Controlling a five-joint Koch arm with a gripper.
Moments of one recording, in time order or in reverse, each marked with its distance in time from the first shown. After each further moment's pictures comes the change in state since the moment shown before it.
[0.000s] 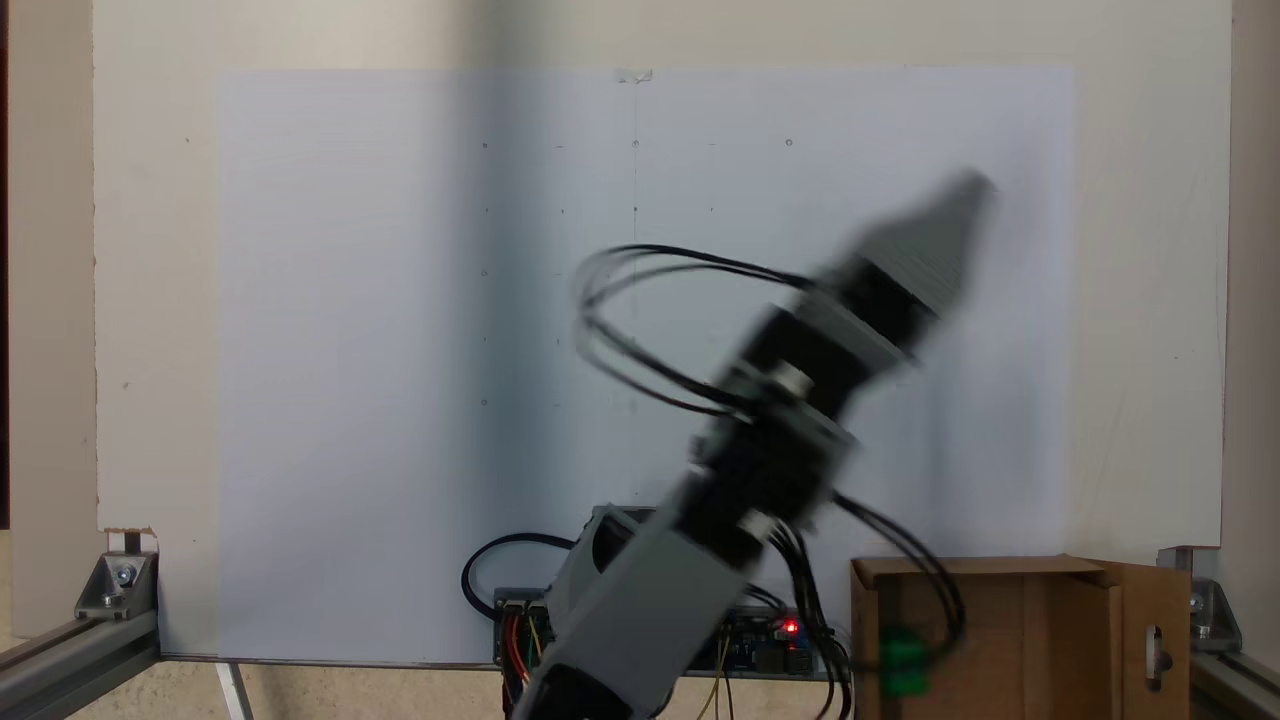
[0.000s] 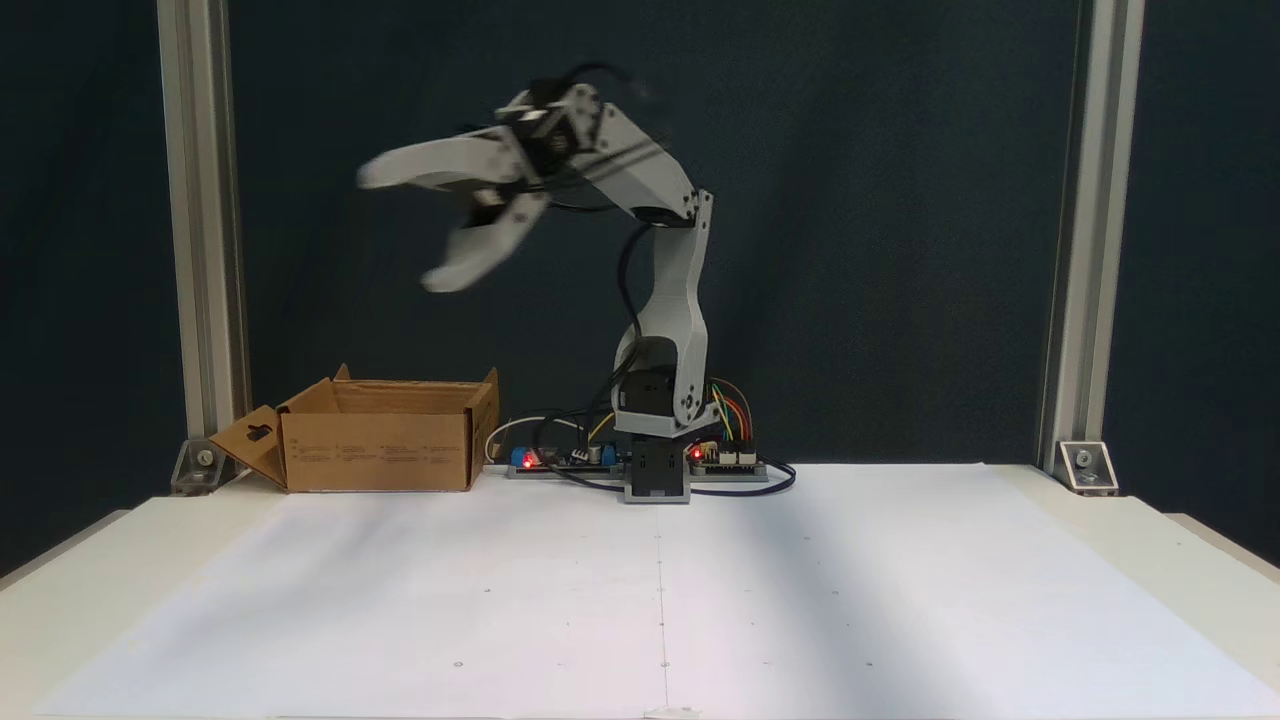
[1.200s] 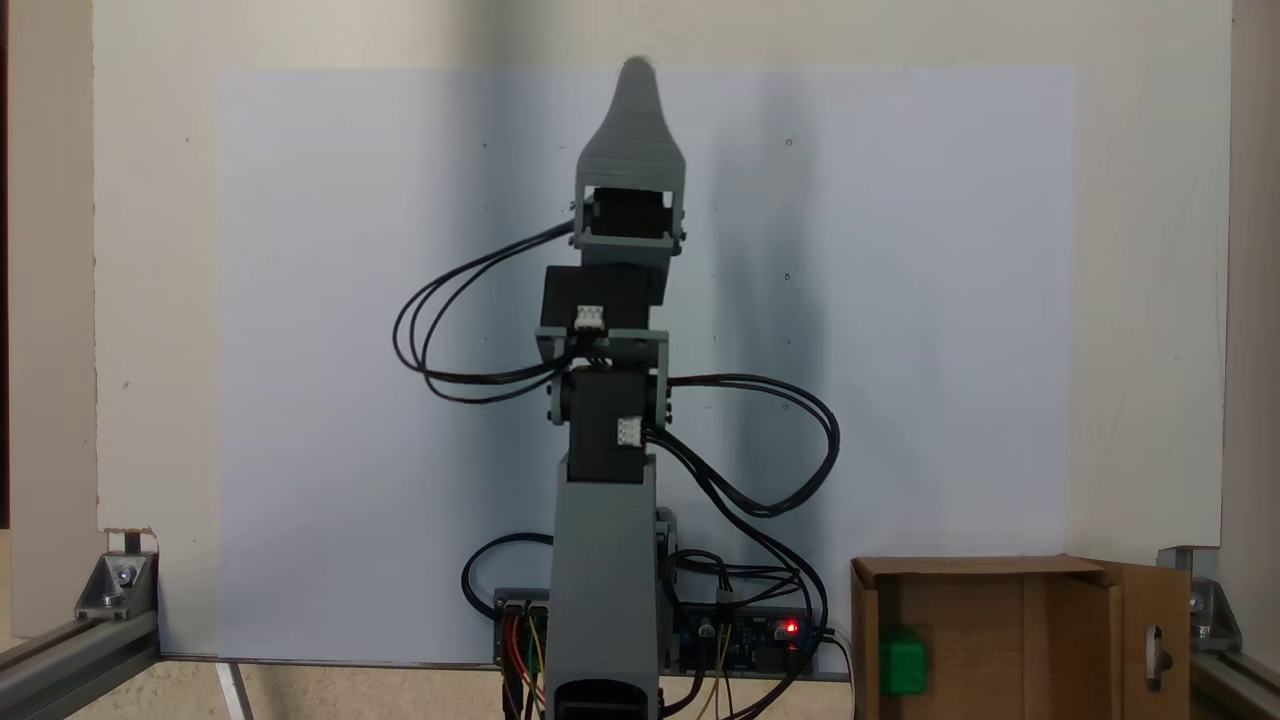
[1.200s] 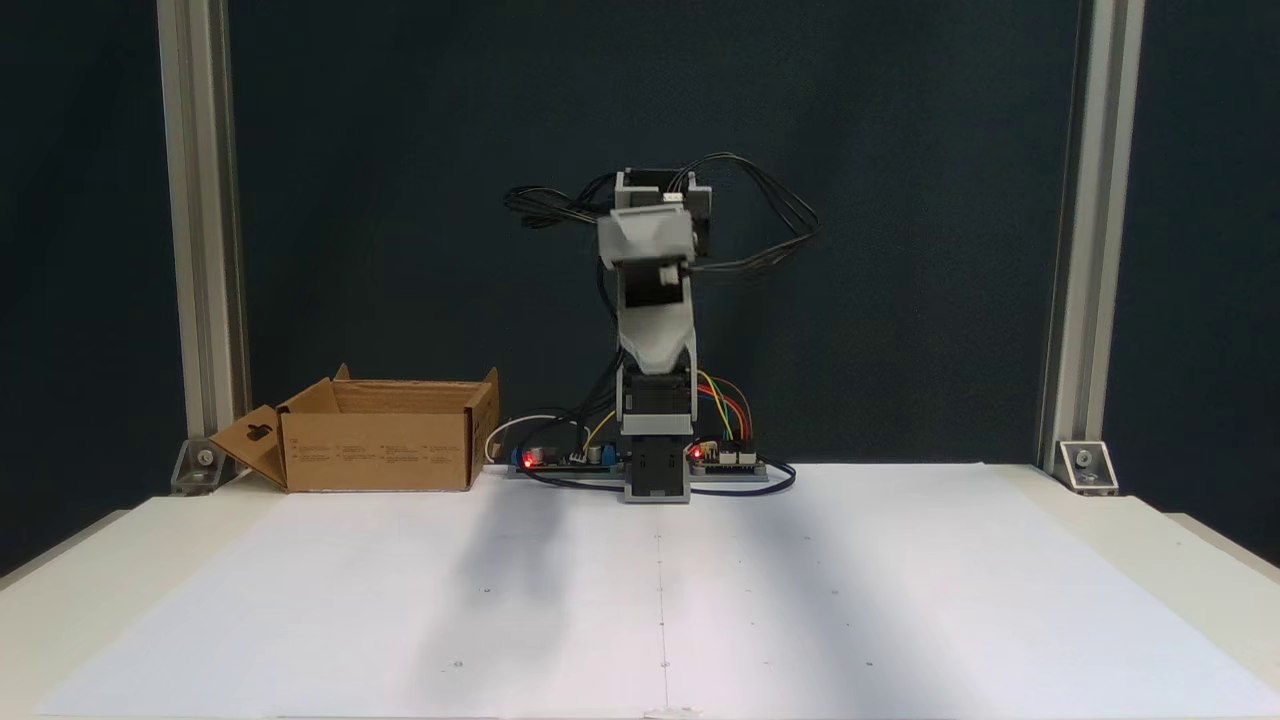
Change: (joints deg) arm -27.2 4.5 27.5 -32.3 0.0
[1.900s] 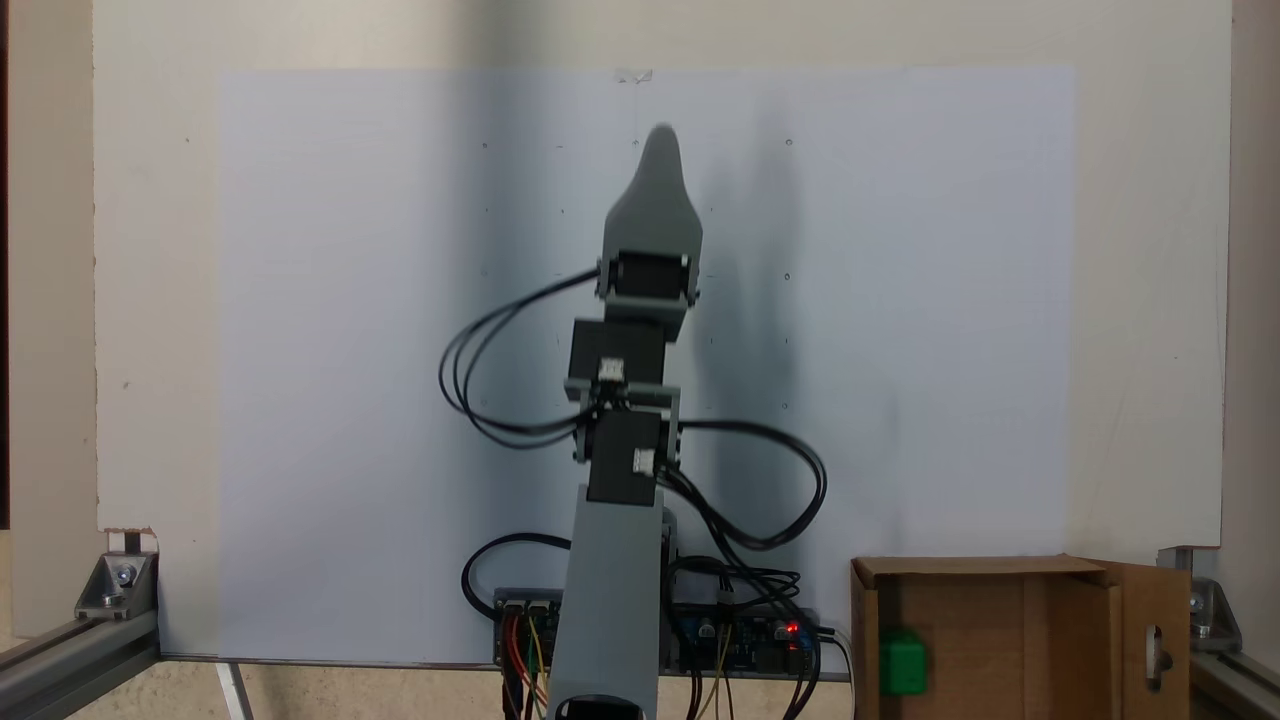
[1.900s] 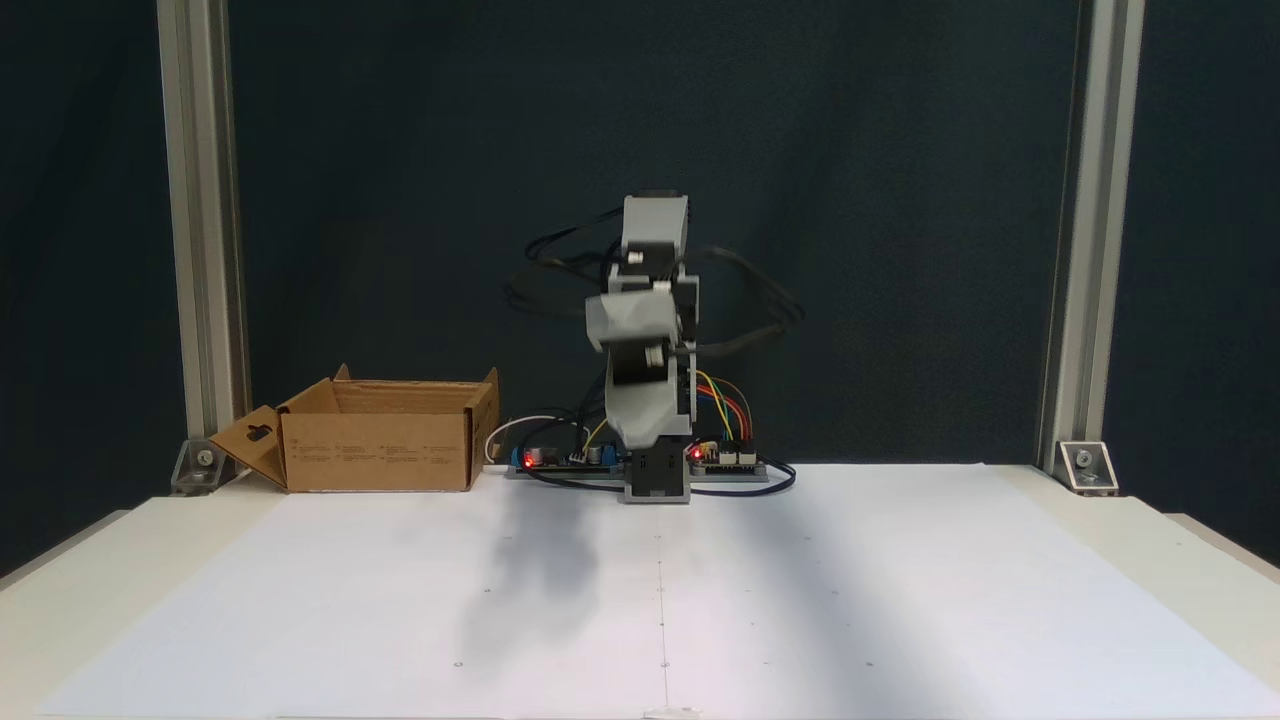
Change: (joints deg) arm 2.1 7.4 32.8 -31.6 0.0
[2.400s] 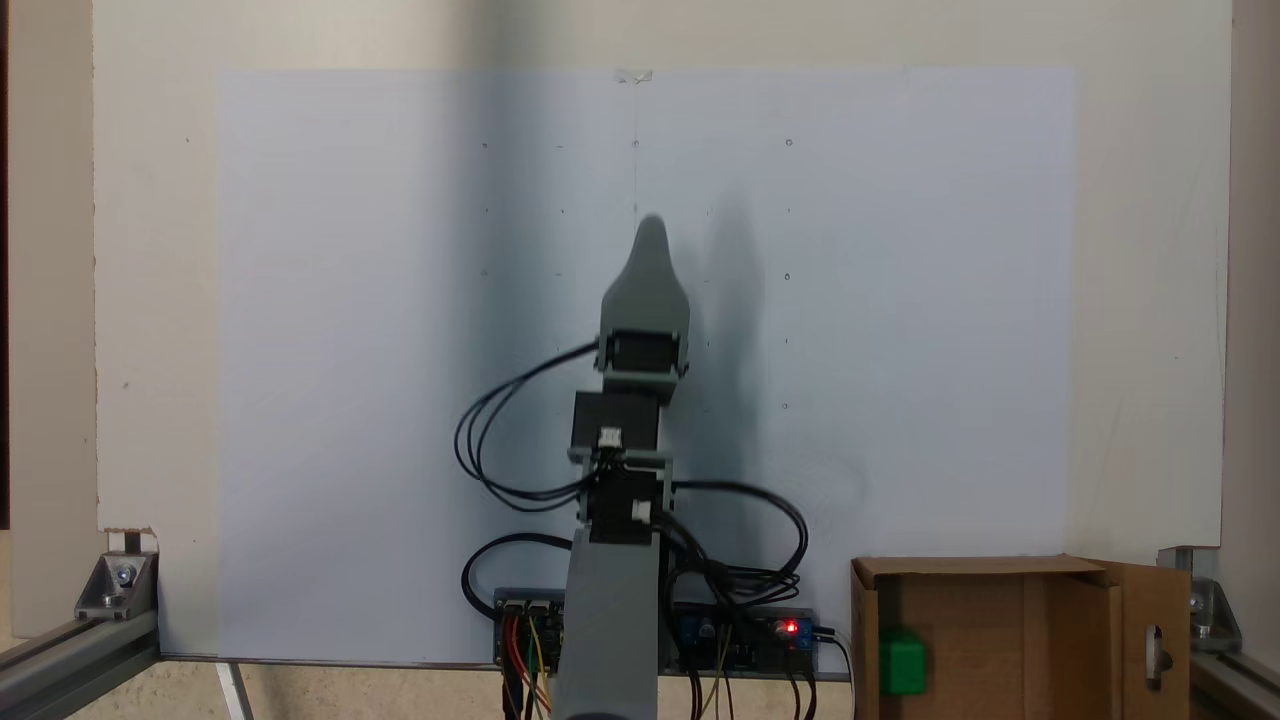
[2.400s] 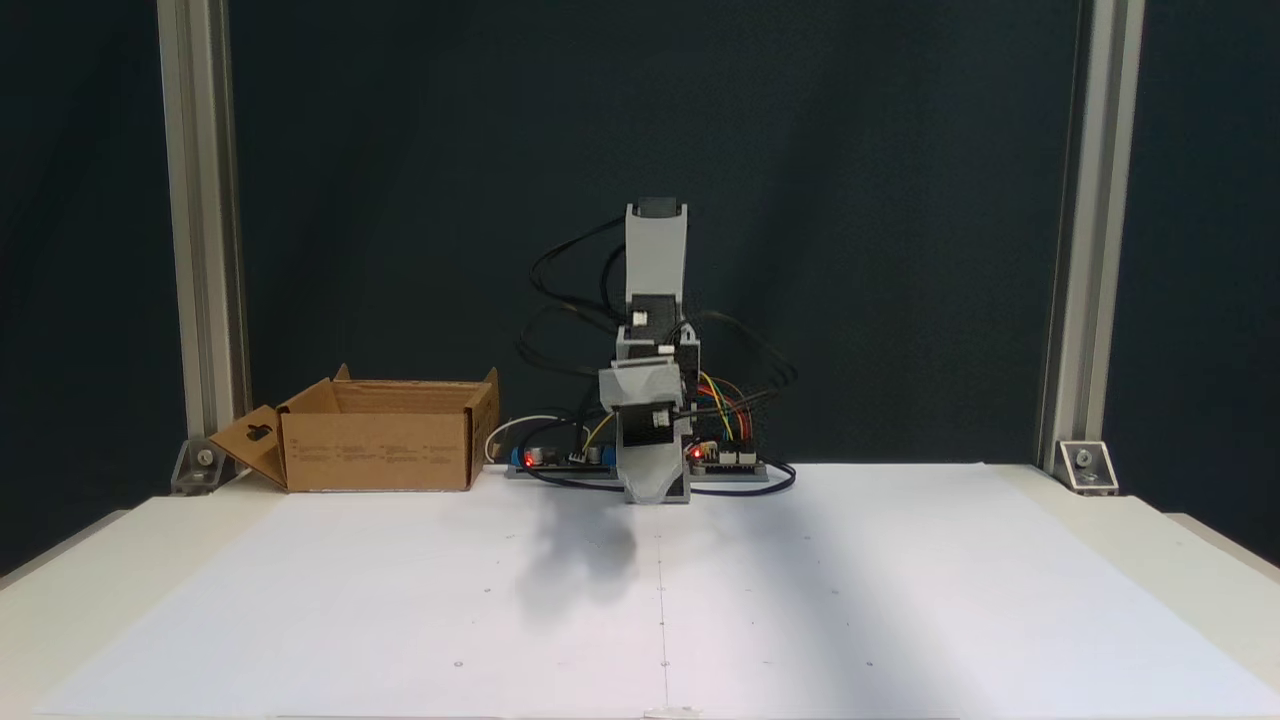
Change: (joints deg) arm -1.0 6.6 25.0 -19.0 -0.1
